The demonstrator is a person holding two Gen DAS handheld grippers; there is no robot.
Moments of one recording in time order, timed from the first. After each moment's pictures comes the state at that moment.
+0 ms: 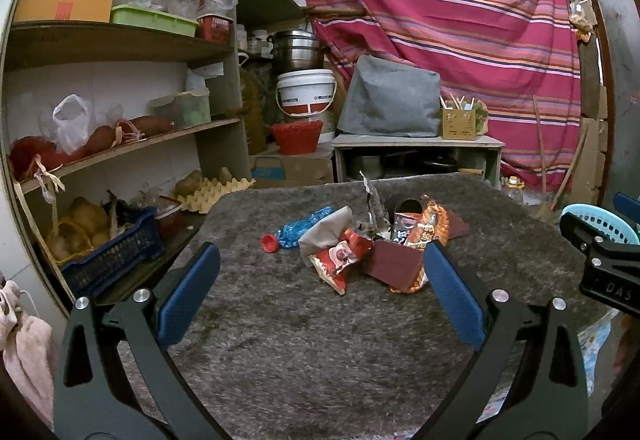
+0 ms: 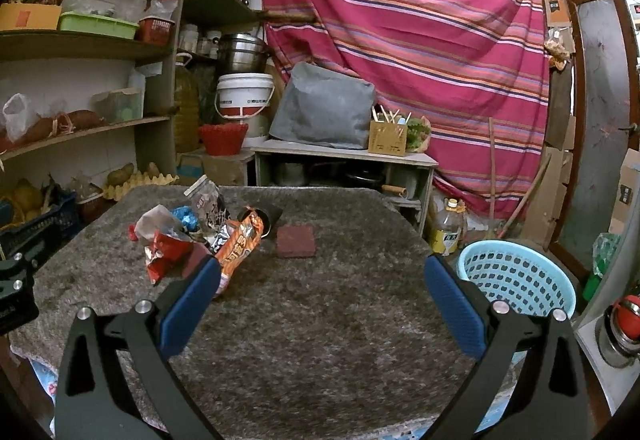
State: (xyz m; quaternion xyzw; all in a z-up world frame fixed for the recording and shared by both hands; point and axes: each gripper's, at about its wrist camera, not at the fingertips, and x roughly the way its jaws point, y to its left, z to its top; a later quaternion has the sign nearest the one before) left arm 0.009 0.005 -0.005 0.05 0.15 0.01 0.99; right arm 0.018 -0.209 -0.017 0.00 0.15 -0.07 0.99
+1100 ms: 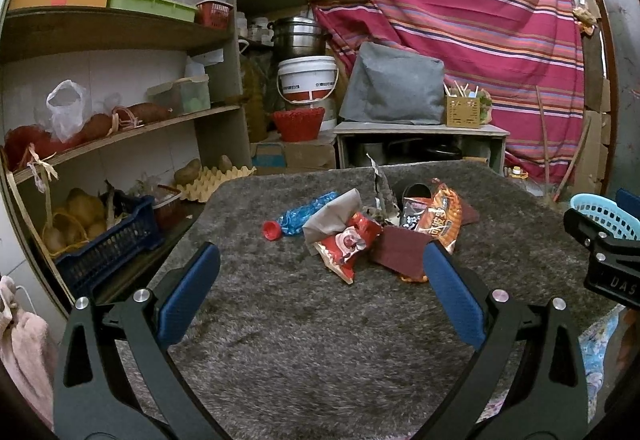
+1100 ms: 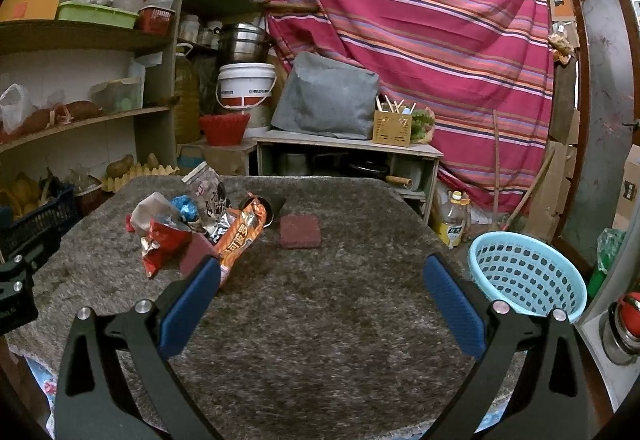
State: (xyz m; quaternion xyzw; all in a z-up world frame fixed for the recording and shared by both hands) left arm 0.024 0.012 -0.018 0.04 0.17 0.01 0.98; right arm 0.034 -0.203 -0.034 0.00 0.16 -0.07 0.98
